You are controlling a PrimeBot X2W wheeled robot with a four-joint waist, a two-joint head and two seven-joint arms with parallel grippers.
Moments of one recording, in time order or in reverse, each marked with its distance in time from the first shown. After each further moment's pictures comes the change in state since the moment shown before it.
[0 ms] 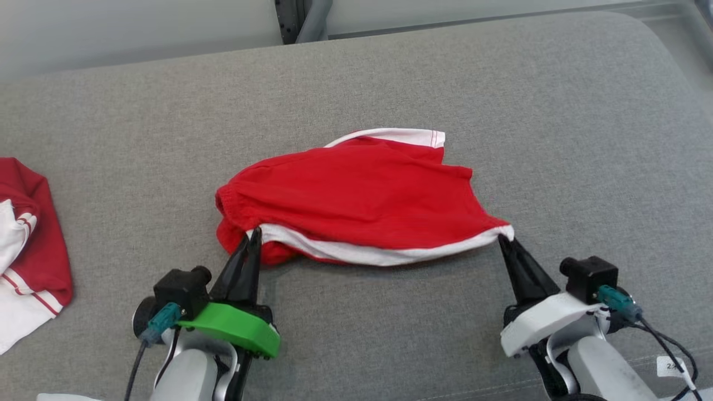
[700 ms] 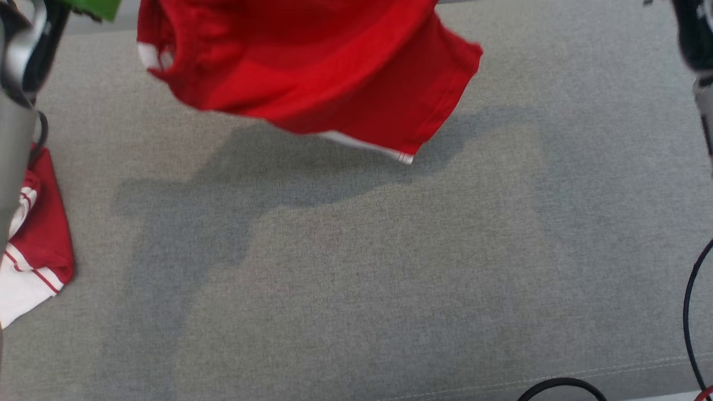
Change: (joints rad) left arm -0.926 0.375 -0.211 -0.046 -0.068 -0.003 0.151; right arm -0.851 -0.258 0.010 -0.088 0.033 0.001 0.054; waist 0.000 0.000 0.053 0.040
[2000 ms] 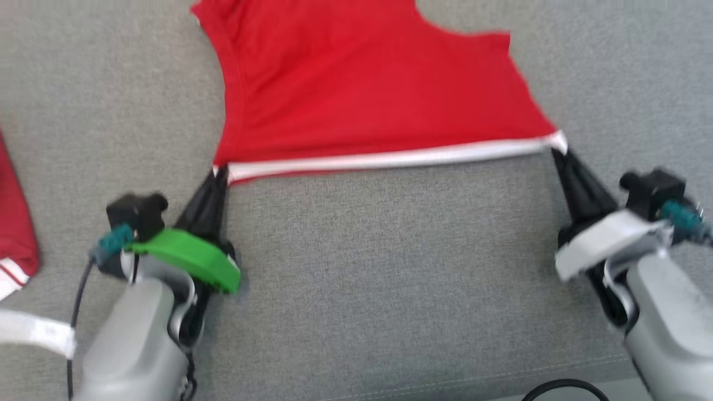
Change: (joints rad) left arm 0.597 -0.199 0.017 0.256 -0.223 -0.002 -0.154; right arm 0.597 0.026 0.034 0.070 0.076 0.001 -0.053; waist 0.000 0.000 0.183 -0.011
